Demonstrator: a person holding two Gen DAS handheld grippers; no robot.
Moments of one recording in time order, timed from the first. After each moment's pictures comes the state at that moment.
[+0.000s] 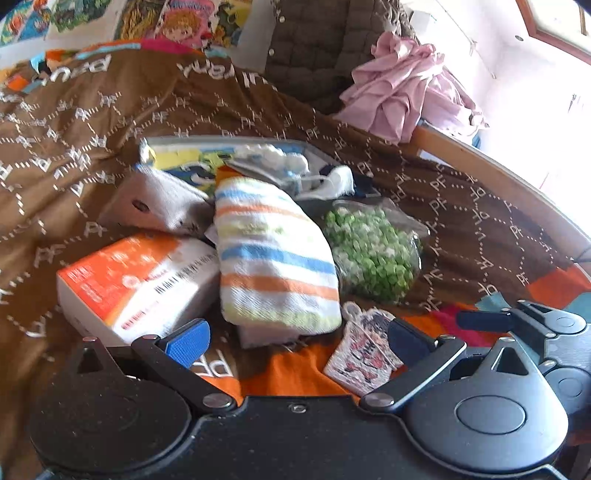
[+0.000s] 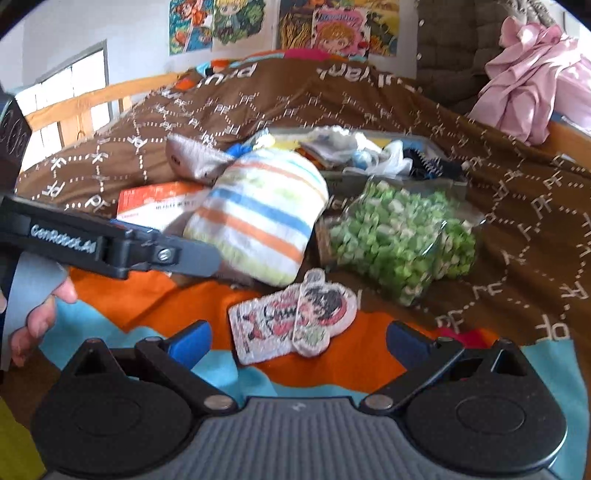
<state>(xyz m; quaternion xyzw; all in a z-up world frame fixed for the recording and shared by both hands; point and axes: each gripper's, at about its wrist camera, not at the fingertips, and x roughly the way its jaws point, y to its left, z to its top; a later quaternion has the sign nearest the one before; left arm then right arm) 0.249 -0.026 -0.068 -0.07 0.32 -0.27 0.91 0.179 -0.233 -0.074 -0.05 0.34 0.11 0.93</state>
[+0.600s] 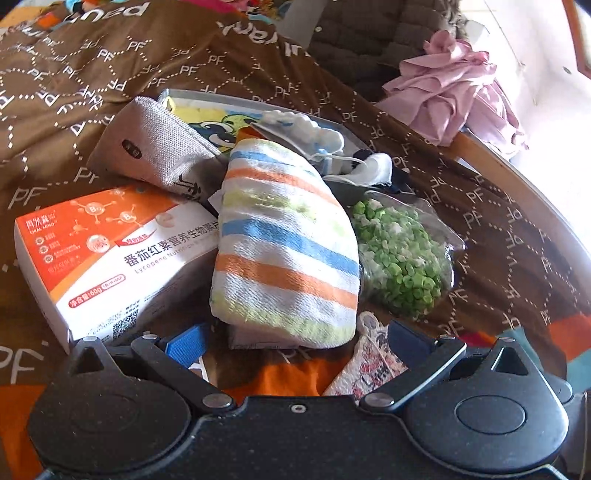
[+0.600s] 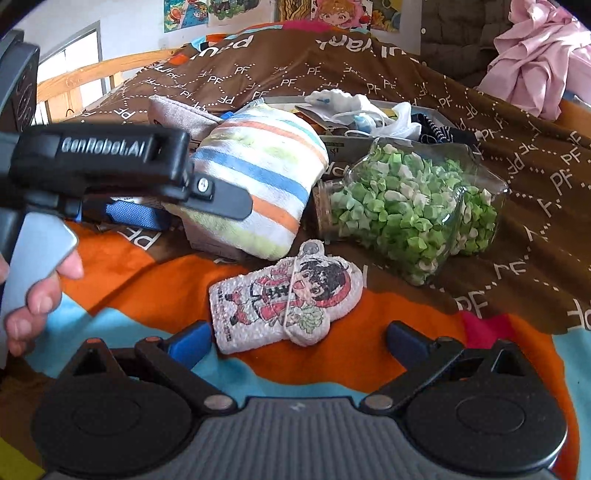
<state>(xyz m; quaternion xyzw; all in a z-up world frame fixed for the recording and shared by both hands) 0.286 -0.044 -0.095 -0.14 0.37 -0.22 0.89 0.201 -0.232 -0.102 -0.06 0.36 0.11 0.92</state>
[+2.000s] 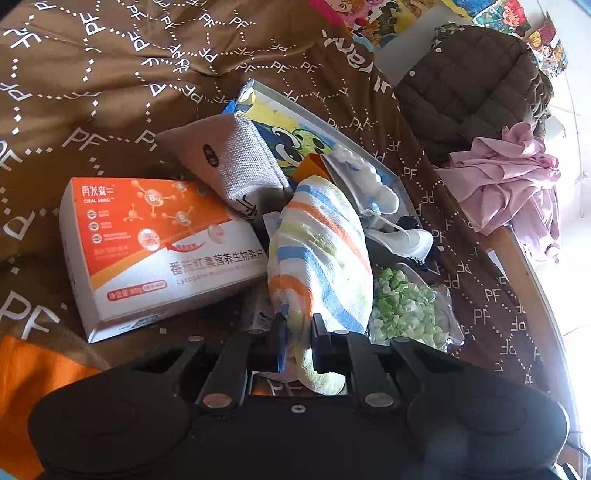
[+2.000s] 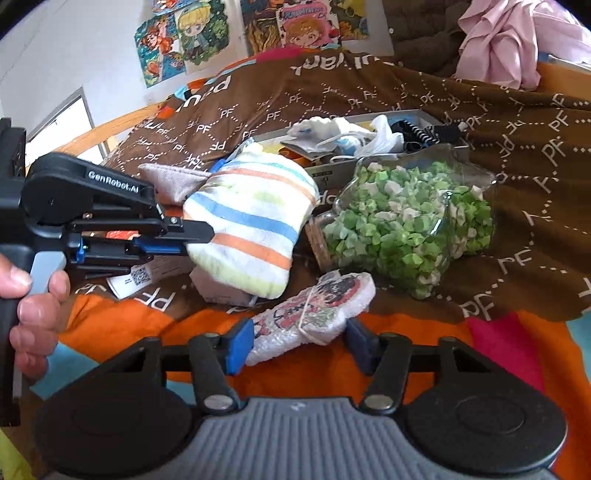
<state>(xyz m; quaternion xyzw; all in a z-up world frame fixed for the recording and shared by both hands) 0.299 -0.016 -0.081 -0.31 0.38 -0.13 0.86 0.205 -0.254 -0.089 0.06 0.33 0.12 0.93</state>
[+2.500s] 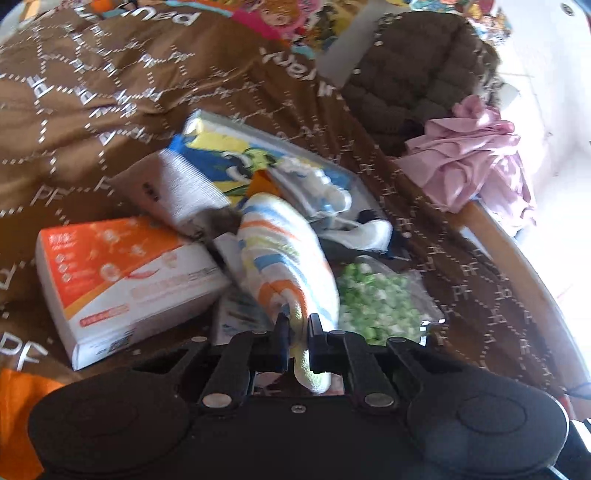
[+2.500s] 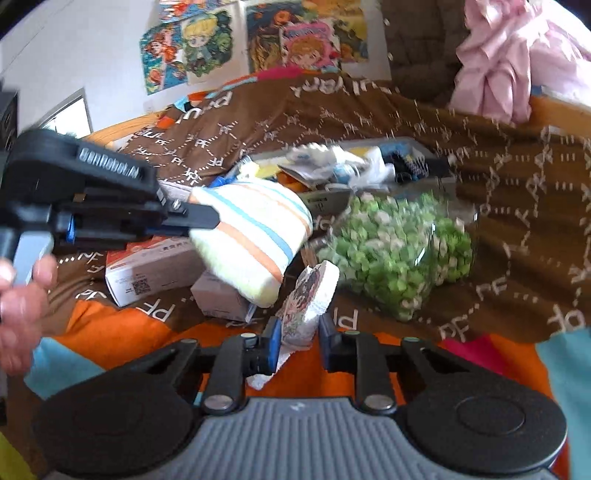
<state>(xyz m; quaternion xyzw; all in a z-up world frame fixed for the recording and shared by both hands) 0.283 -0.035 -0.057 -0.24 0.34 -0.18 0.89 0.186 -0.246 -0.071 0.02 0.30 0.10 0.95</state>
